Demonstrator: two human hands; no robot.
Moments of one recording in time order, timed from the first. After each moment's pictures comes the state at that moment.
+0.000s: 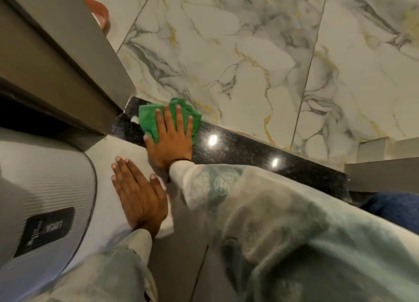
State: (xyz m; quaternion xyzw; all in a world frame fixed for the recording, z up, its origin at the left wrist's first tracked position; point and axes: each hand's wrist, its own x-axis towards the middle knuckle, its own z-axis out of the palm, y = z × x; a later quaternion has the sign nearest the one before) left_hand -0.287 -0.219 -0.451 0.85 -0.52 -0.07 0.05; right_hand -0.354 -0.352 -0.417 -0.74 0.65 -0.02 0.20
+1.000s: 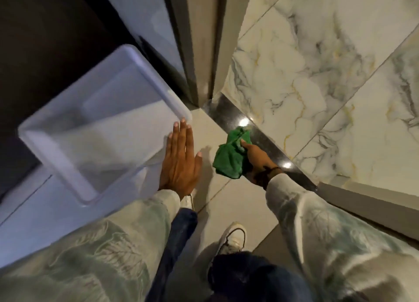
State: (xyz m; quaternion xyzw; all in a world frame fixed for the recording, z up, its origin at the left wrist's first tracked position) left_hand -0.234 -0.148 -0.056 0.80 -0.57 -0.15 -0.05; right_hand -0.397 -0.274 -0.057 -0.08 0.67 -0.10 0.73
